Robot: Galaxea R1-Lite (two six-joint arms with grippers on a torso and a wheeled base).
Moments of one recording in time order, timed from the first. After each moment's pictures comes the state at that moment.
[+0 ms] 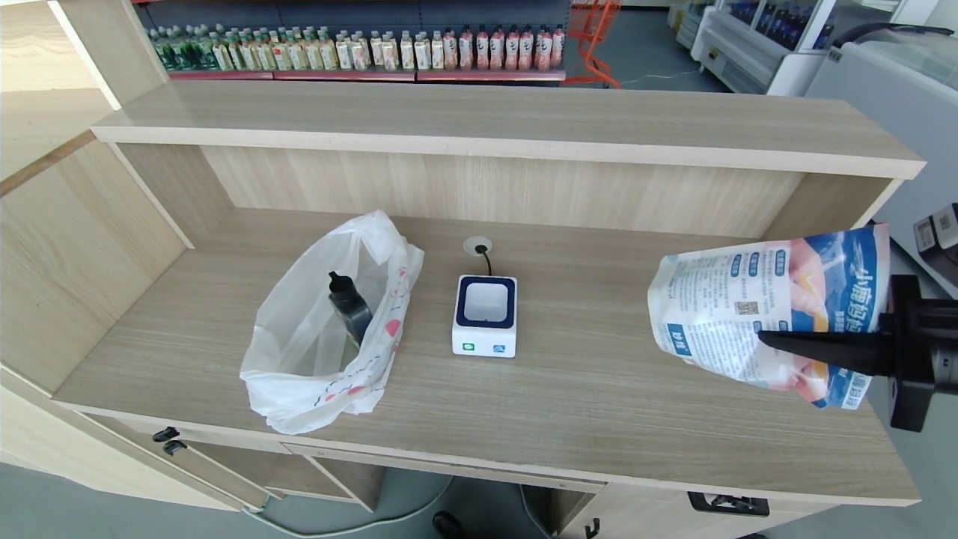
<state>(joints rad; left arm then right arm) 0.00 0.00 0.00 0.00 -0.07 0.03 0.02 1.26 -0.77 -0.05 0.76 -0.64</state>
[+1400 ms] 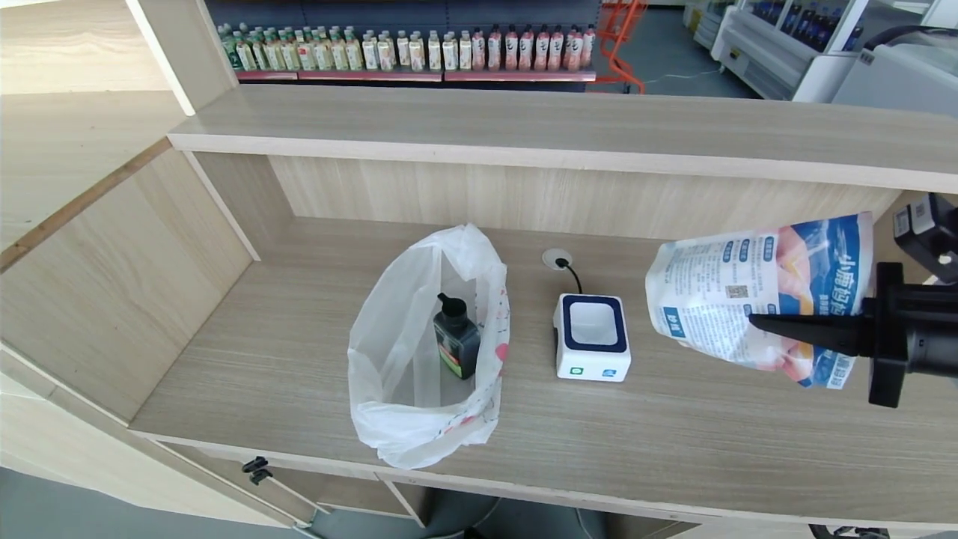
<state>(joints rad) 0.00 0.00 0.00 0.00 -0.07 0.03 0.02 1.32 -0.79 -0.11 0.74 -0.63</state>
